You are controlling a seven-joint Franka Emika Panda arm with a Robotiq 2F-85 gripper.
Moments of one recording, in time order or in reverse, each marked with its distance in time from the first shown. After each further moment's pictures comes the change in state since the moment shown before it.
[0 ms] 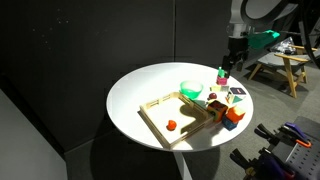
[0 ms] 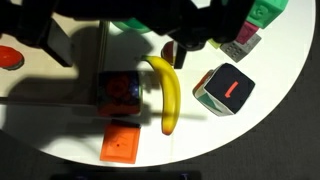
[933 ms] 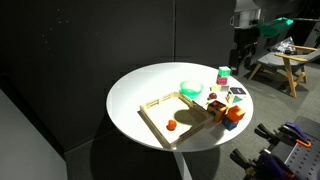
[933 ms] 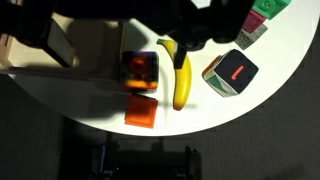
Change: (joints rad) arm 0.029 -0.136 0.043 -0.019 0.021 -0.185 0.000
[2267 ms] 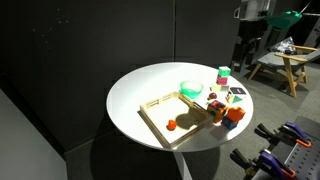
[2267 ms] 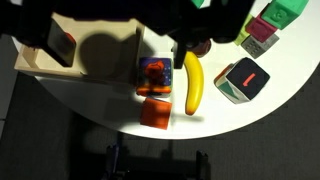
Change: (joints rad) arm 0.022 -0.095 0.001 -0.037 0.052 -0.007 -0.047
